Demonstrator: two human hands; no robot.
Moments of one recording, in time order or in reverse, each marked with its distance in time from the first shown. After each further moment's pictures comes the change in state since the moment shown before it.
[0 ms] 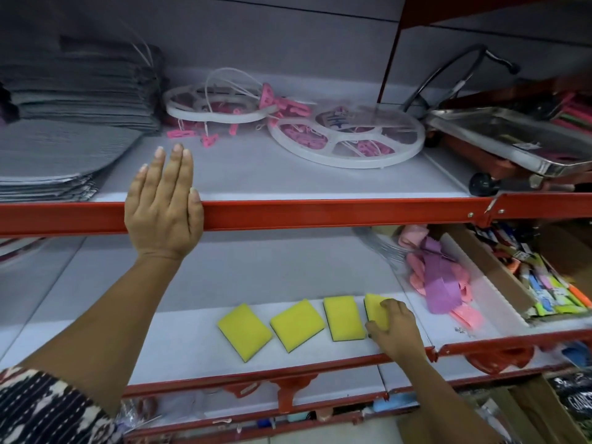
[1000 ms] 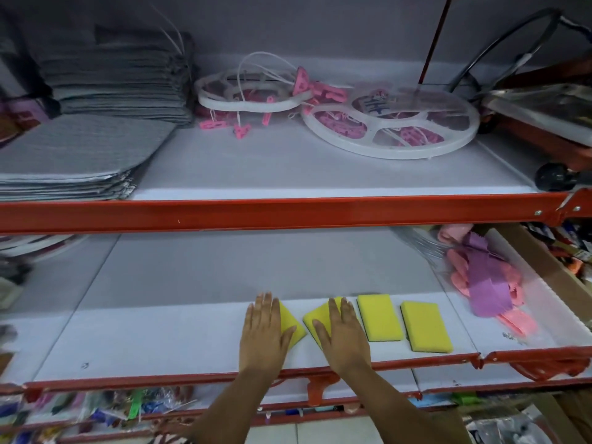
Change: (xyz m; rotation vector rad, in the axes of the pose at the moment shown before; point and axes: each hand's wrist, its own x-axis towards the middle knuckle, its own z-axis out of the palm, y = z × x) left_hand -0.197 0.094 -0.024 -0.282 -1.260 -0.209; right_hand -0.036 -0.122 0.103 -0.115 -0.195 -0.146
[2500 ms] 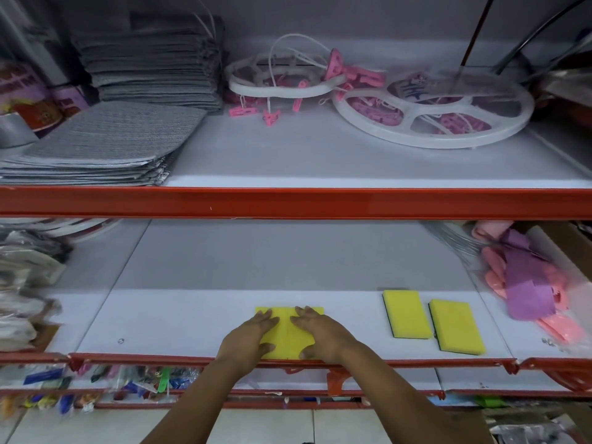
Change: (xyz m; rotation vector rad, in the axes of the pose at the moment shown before) left_hand -0.022 -0.077 -0.019 -0.166 -0.327 -0.002; right_hand 0.012 -0.061 0.006 -0.058 -0.595 -0.445
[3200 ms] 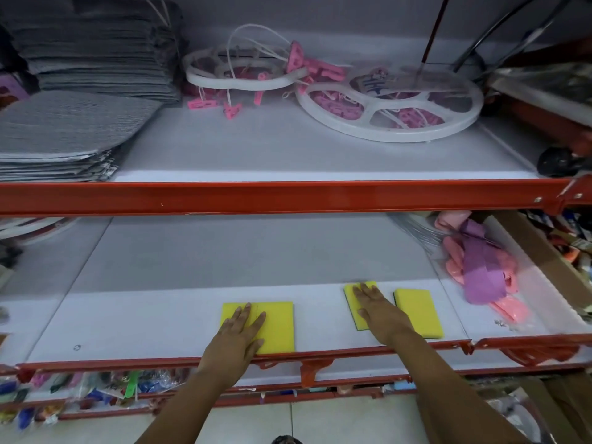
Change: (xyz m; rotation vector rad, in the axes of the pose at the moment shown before) left_hand 0.005 0.018 0.035 0.062 0.046 0.074; right_hand -0.078 0.127 -0.040 -0.153 0.192 0.401
